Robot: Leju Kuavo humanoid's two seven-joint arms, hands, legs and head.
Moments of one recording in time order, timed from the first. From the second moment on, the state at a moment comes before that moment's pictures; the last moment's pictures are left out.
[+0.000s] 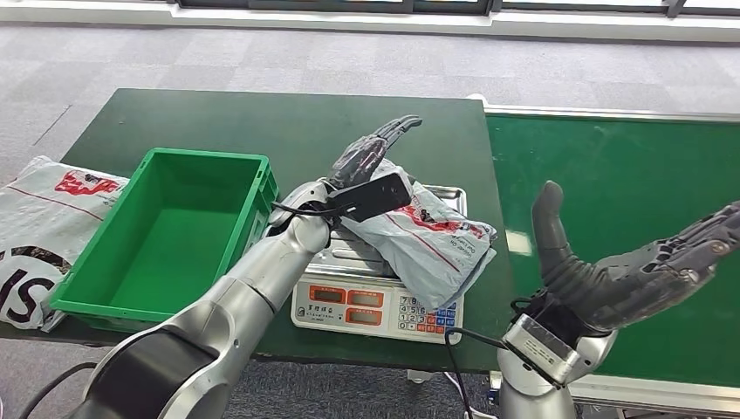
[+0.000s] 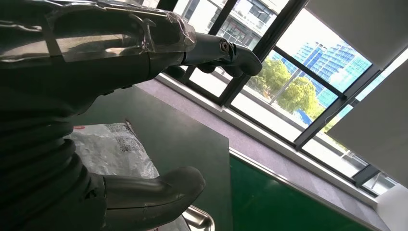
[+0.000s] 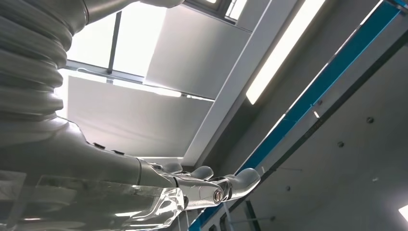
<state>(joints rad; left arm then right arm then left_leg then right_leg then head) -0.92 -0.35 -0.21 -0.51 -0.70 0.05 -0.55 -0.16 0.28 0.15 -1.83 0.72 -0.70 -0.70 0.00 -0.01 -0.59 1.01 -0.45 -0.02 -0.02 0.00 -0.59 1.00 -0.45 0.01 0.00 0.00</state>
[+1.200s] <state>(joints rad) -0.84 -0.35 -0.36 -0.35 -0.37 0.01 -0.36 -0.17 0.28 0.16 -1.79 0.73 -0.70 -0.70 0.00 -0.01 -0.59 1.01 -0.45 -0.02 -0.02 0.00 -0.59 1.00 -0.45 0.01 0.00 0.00</state>
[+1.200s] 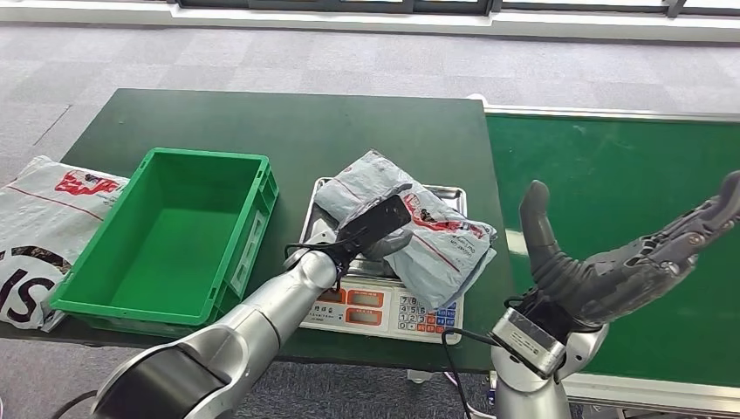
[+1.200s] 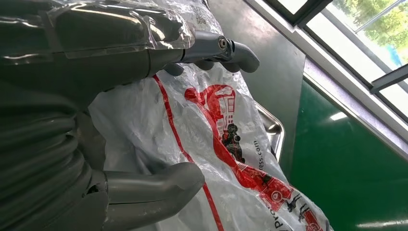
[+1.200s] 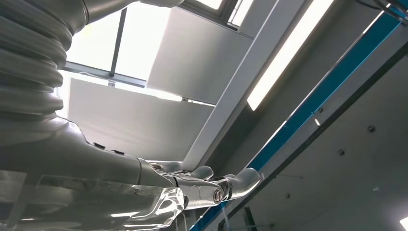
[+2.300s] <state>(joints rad) -0.77 -0.35 -0.54 -0.30 -0.51 0.06 -0.30 -0.18 0.28 0.18 -1.76 0.73 -0.70 -0.70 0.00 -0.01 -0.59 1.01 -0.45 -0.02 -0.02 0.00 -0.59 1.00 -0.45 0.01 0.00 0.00</state>
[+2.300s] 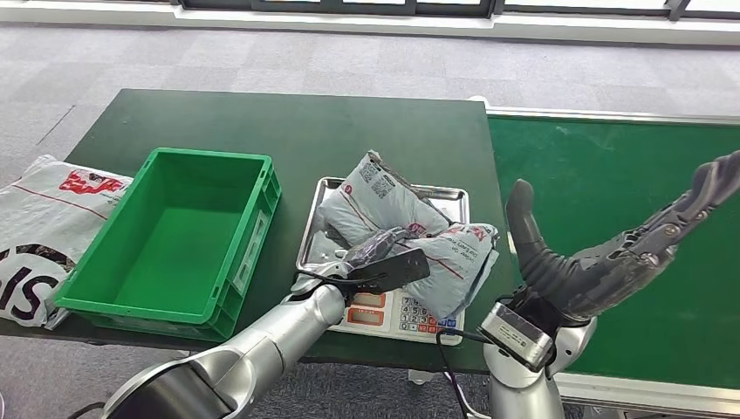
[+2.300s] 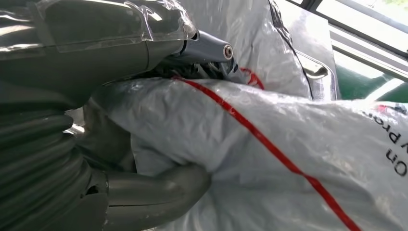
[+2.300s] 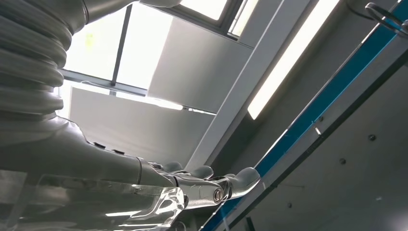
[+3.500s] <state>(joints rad) -0.75 -0.22 -0.33 -0.66 -1.22 0.70 -0.20 -0.16 0.28 0.15 -1.80 0.75 -0.70 -0.70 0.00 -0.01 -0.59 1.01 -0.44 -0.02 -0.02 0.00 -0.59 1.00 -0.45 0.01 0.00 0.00</state>
